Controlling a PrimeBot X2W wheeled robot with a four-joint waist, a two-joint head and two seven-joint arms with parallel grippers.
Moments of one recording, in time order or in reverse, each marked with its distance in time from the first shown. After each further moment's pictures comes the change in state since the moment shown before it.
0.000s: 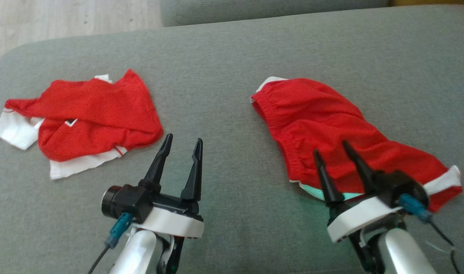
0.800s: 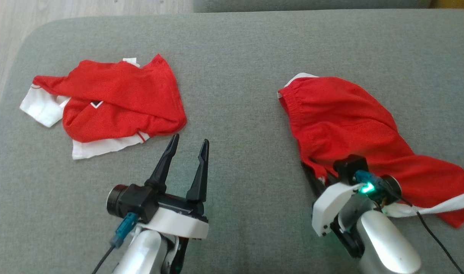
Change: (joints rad) left arm -0.006 0.000 -0.029 0.000 -0.003 0.004 0.000; right arm -0.195 -0.018 0.139 0.375 -0.011 0.000 0.165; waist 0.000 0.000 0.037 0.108
